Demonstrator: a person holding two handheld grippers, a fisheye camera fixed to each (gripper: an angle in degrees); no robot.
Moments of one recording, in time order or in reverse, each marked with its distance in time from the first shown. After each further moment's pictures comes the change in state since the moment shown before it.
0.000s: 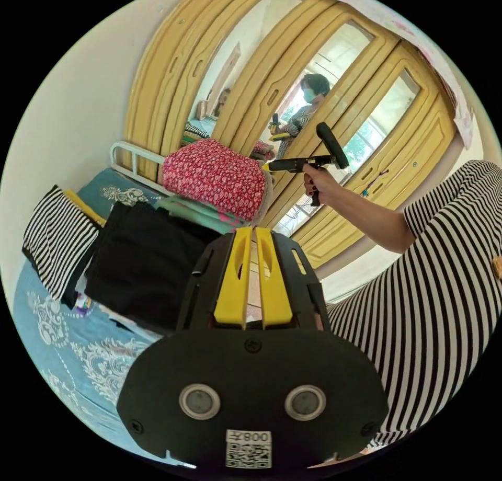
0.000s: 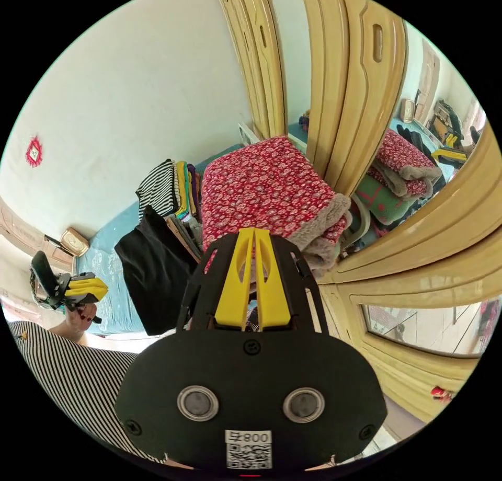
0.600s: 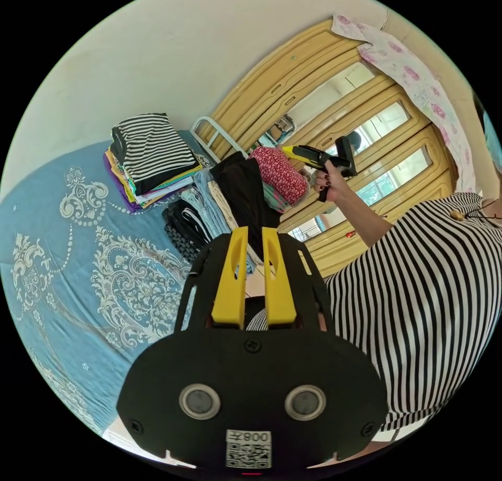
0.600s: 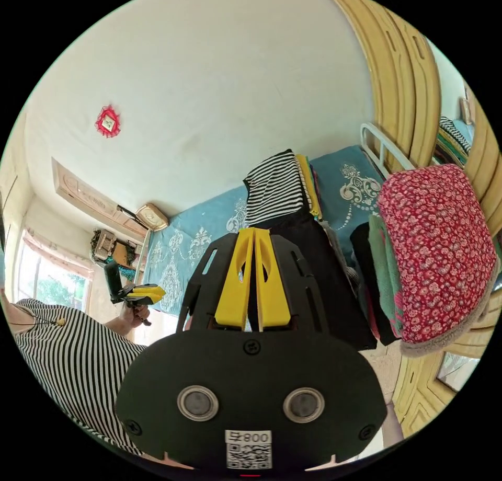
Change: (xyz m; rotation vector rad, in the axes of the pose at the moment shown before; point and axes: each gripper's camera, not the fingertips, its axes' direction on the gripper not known) left arm -0.090 0.179 -0.313 0.124 -0.011 -0.367; right arm -0.243 -0.069 0.042 -0.033 -0.444 -0.195
